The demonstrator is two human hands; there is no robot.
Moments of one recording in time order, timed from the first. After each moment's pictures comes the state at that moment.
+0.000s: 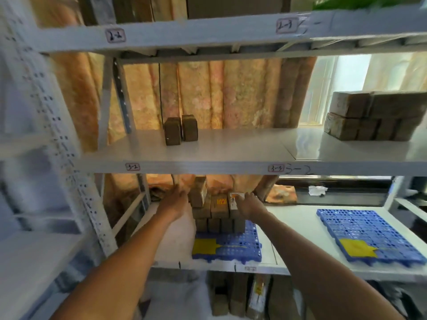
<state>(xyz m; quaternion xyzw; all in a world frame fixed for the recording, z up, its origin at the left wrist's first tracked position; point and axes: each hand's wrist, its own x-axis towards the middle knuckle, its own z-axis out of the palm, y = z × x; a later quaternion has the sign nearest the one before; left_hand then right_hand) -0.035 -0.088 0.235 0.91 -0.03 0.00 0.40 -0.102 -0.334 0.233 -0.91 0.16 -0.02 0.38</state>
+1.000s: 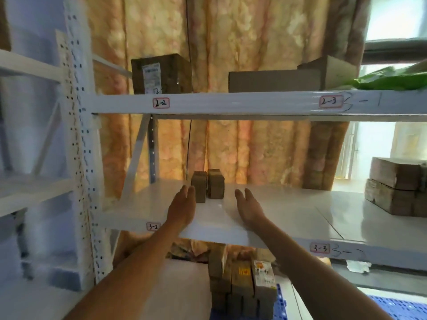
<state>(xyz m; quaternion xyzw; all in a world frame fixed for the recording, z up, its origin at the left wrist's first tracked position) 0.072 -0.059 0.367 0.86 -0.05 0.15 0.48 0.020 -0.270 0.378 -0.86 0.06 -0.18 0.48</state>
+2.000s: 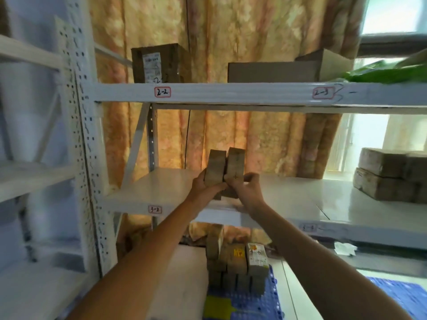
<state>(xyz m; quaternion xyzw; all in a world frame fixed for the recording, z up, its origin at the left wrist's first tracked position) 0.005 -0.104 0.390 0.69 -0.23 0.05 0.69 -0.012 -0.267 0.385 -0.70 0.01 -0.22 0.68</state>
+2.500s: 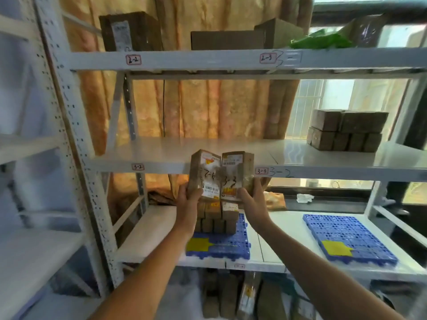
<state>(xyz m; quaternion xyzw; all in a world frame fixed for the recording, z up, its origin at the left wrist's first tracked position) -0.167 -0.128 0.258 0.60 -0.13 0.08 0.78 -0.228 -0.314 0.281 -0.68 -0.03 -0.28 0.67</state>
